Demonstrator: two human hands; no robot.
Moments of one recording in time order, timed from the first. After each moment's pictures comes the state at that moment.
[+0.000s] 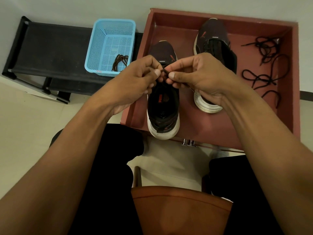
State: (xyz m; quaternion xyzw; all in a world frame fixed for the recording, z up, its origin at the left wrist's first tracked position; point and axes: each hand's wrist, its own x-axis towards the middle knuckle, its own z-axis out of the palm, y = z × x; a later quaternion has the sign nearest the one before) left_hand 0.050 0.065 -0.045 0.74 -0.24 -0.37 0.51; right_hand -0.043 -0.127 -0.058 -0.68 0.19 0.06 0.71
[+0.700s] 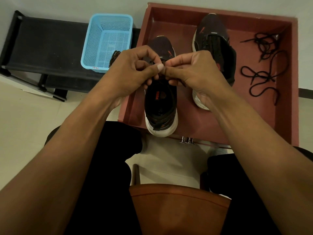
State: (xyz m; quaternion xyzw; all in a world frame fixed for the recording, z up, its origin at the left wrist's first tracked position) left_hand 0.053 0.061 -0.043 0.77 -0.25 -0.32 0.50; right_hand -0.041 -0.105 -0.060 -0.67 0.26 -0.02 0.69
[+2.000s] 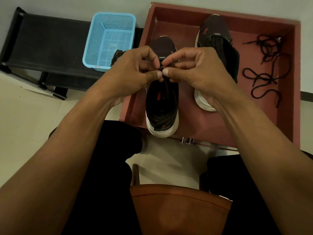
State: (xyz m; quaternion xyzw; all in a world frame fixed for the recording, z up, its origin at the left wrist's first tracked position) left_hand 0.055 0.067 -0.036 0.78 -0.26 -0.33 0.46; right_hand -0.045 -0.113 -0.058 -0.72 0.15 -0.04 0.67
